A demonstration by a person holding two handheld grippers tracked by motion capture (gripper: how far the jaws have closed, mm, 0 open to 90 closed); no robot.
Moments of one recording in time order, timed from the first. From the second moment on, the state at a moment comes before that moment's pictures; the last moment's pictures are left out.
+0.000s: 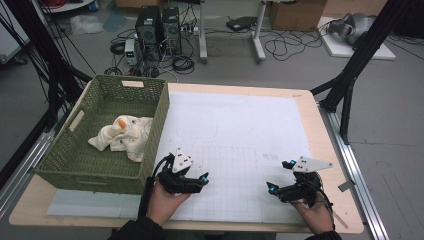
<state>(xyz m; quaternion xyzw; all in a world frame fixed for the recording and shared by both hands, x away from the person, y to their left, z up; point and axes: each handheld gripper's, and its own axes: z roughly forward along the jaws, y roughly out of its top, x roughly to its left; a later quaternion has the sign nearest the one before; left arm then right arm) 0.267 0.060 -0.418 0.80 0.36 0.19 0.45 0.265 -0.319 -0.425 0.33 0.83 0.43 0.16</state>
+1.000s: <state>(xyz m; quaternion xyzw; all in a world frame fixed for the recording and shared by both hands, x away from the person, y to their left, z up) 0.269 0.049 -0.406 0.78 0.37 0.09 0.50 0.263 -0.321 -0.424 0.33 0.82 0.43 0.16</state>
